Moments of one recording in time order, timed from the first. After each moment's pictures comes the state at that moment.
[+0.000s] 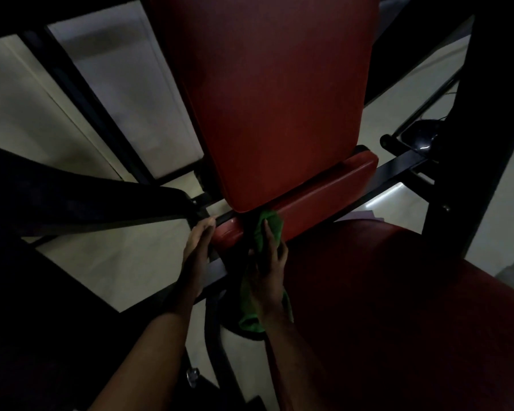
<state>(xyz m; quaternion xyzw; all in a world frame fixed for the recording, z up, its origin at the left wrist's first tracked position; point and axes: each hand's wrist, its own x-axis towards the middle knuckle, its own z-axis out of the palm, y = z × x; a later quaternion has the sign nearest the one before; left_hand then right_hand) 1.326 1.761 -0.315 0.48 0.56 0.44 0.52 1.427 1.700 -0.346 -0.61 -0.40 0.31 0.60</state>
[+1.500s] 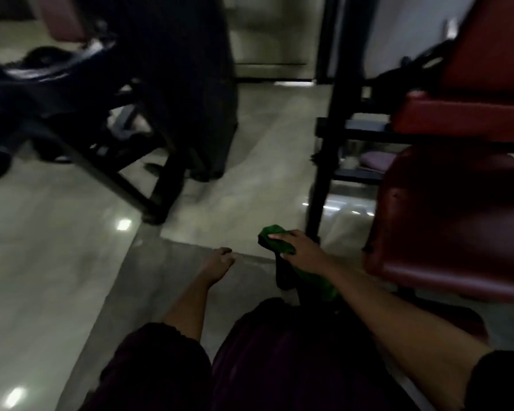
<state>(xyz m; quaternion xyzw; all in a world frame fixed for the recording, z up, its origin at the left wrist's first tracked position) 1.098 1.121 -0.318 0.32 0.83 0.16 0.43 1.307 1.250 -0.278 -0.35 -0.83 0.43 -0.03</state>
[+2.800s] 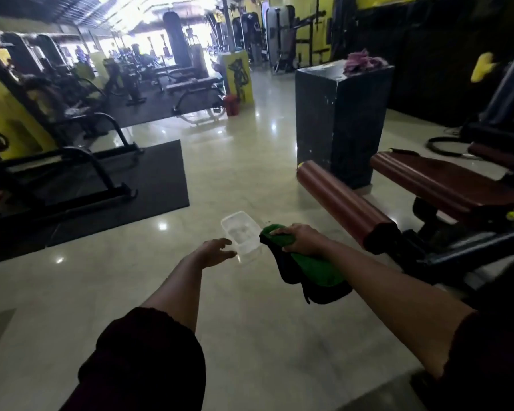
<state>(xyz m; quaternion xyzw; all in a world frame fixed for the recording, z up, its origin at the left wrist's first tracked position) 0.315 0.594 -0.110 -0.01 0.96 0.21 0.18 0.308 0.843 -0.117 0.15 -0.95 0.24 -0.12</state>
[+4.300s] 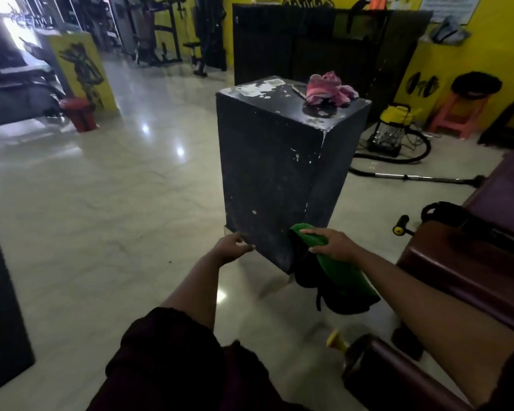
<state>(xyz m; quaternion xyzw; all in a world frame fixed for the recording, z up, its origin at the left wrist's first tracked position) -0.600 0.760 -0.152 0.22 0.87 0.33 0.28 -0.462 0.989 -0.132 -0.18 -0.94 0.28 -0.07</state>
